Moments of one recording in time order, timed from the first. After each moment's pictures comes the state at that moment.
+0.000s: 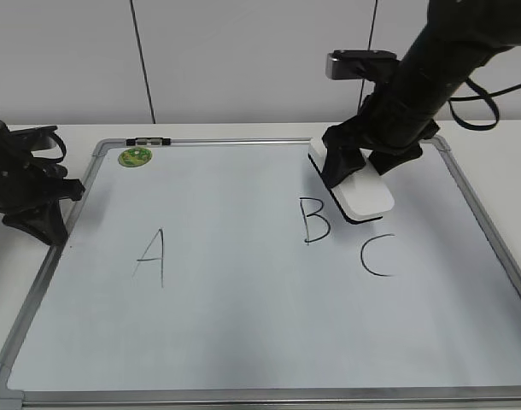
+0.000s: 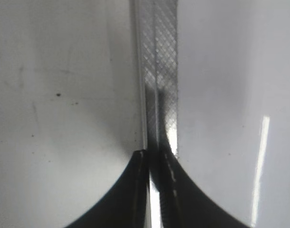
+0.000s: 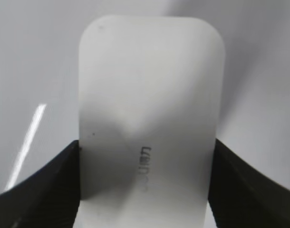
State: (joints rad) left arm -0.02 2.12 -1.40 -0.24 0.86 0.13; right arm 0.28 2.00 -1.60 0.28 0.95 -0.30
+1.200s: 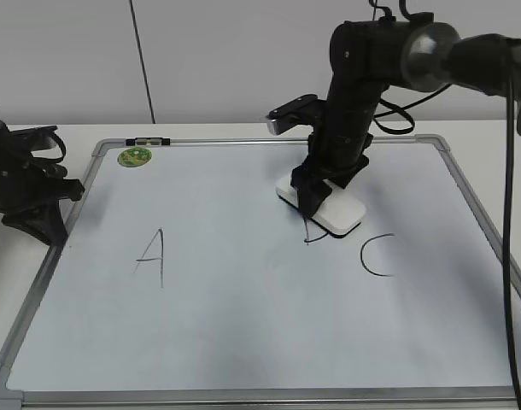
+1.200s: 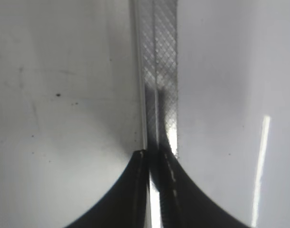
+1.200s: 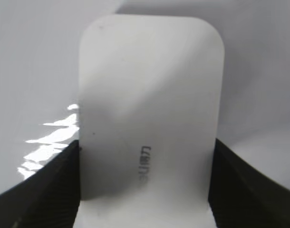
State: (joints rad) left arm -0.02 2.12 -1.40 -0.23 0.87 0.13; right arm 0.37 2.39 -2.06 0.09 1.19 -0.47
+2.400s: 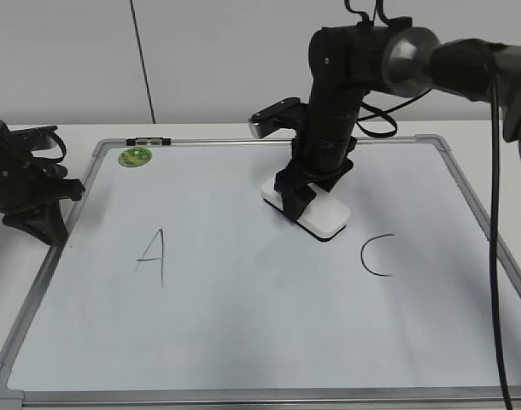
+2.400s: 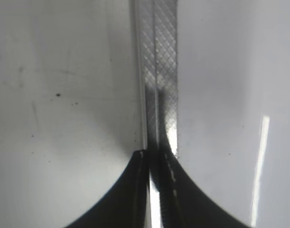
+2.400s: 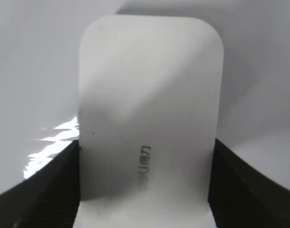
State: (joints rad) left arm -0.02 2.12 -1.40 -0.23 0.87 0.13; right arm 0.40 2.39 -2.06 0.07 1.17 -0.43
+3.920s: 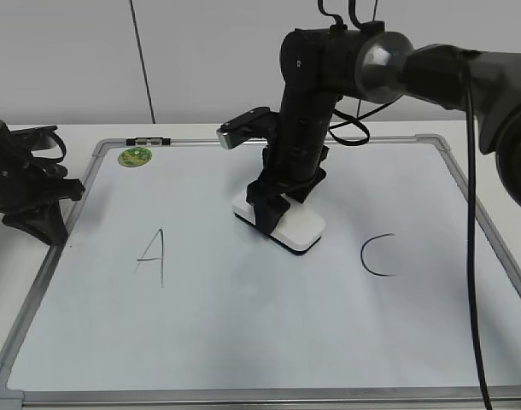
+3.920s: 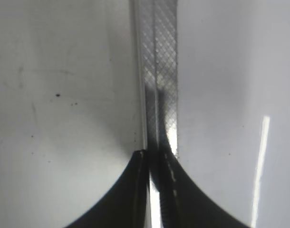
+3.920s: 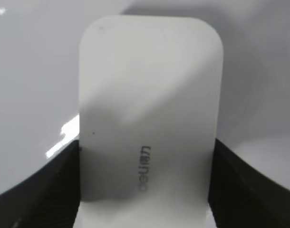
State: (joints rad) left arm -0.02 2.12 -1.40 -0.23 0.87 0.13; right arm 0.47 2.41 -2.11 0.14 1.22 -0.46
